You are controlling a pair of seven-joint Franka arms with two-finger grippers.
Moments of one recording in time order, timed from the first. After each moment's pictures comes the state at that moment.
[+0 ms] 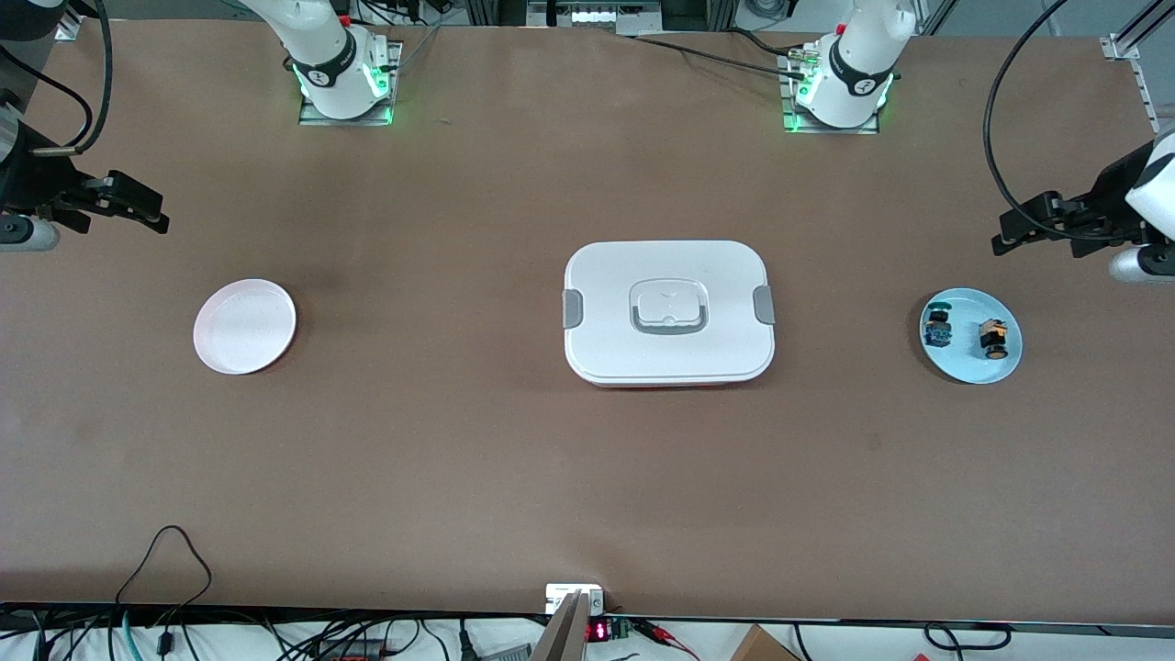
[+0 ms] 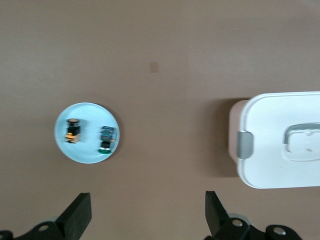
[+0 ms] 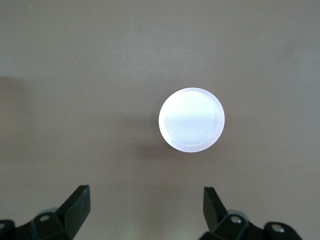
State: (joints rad) left arm -0.01 0.11 0.01 -1.46 -0.03 1.51 -0.01; right arm 0.12 -0.01 -0.13 -1.67 -0.01 1.61 -0.02
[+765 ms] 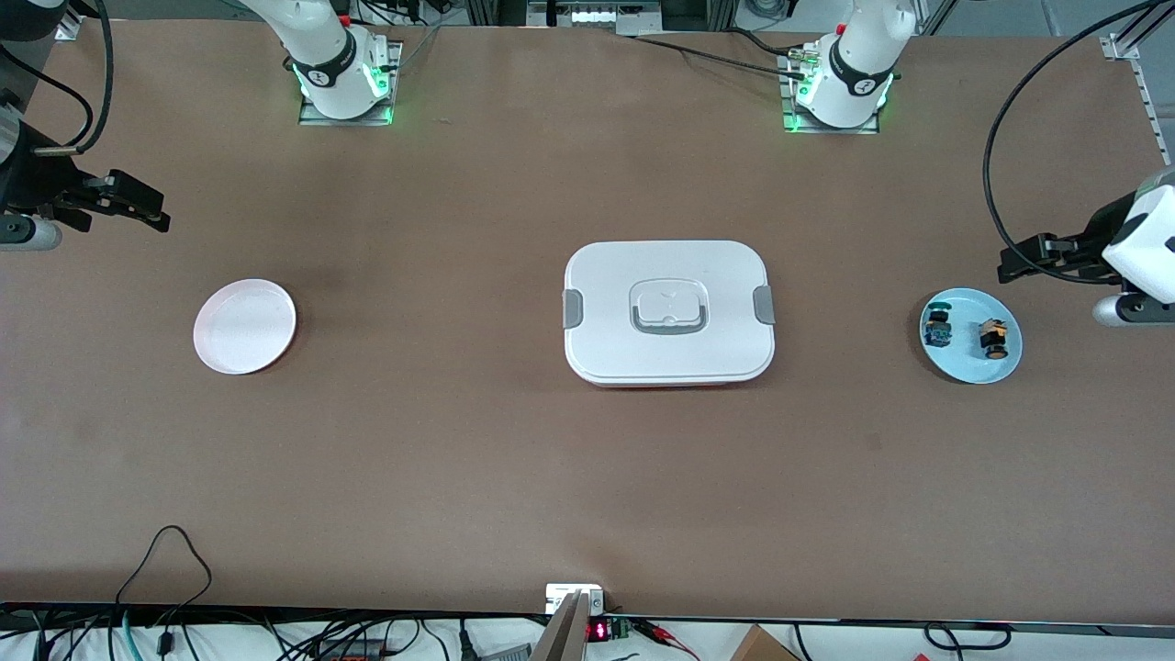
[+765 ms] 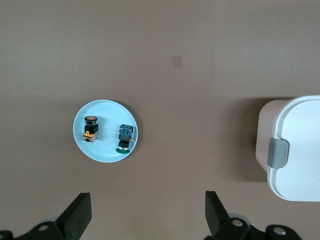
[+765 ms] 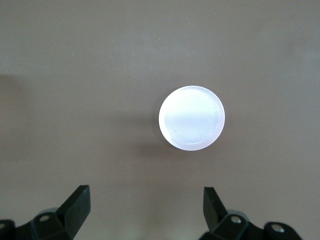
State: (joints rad) left arm 0.01 0.20 0.02 -1.42 0.02 1.51 -0.01; right arm 0.12 -0.01 -0.13 -1.67 -0.01 1.61 -0.02
